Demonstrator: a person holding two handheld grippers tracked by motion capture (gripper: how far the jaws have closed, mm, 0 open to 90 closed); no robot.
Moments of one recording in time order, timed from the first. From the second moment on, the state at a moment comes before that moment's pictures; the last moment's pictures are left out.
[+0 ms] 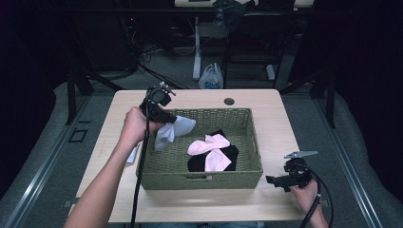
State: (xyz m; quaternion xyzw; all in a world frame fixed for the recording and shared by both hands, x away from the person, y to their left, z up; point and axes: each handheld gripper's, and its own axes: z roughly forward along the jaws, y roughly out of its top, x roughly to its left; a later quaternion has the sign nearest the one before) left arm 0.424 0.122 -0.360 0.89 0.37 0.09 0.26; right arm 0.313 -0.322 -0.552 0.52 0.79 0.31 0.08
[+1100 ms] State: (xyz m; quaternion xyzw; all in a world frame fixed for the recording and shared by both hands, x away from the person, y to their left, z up) left arm 0.386 0.259 -0.318 0.82 0.48 0.17 0.27; right arm 0.313 -0.321 -0.551 0.52 0.79 0.30 0.08
